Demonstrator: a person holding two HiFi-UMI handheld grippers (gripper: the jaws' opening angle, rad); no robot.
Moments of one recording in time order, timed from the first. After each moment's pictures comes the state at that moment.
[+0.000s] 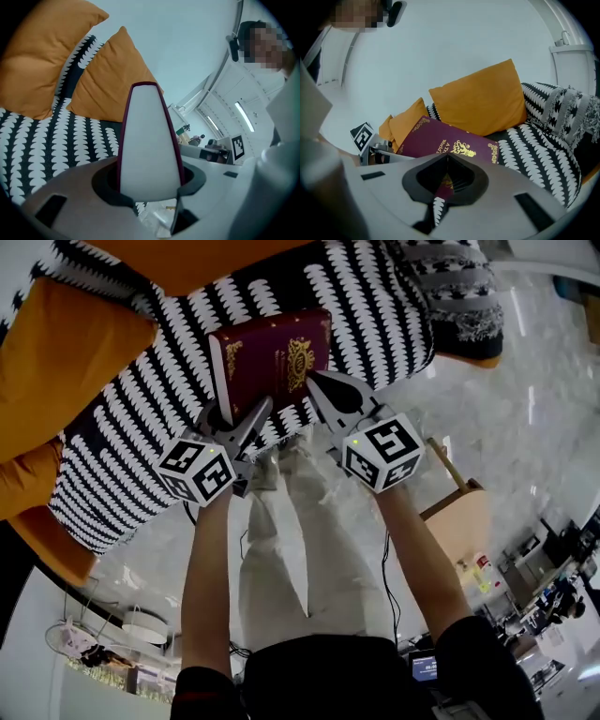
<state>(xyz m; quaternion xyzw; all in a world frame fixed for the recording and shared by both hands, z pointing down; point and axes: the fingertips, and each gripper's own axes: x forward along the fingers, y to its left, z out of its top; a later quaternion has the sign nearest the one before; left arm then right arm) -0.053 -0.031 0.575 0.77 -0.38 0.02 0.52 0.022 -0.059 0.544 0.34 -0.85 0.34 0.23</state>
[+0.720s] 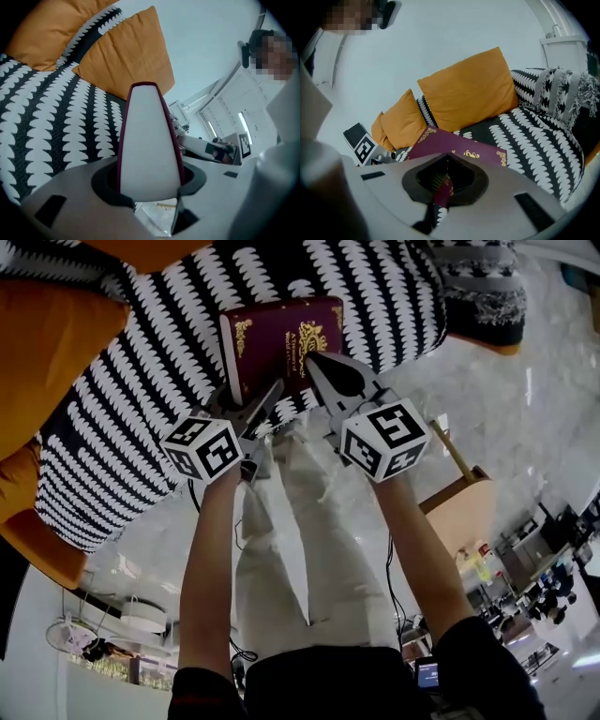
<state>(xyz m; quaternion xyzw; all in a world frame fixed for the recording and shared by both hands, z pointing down) -0.011 -0.012 0.657 0.73 -0.35 0.00 0.59 0.038 -0.051 0.607 0.36 -0.82 0.36 0.25</state>
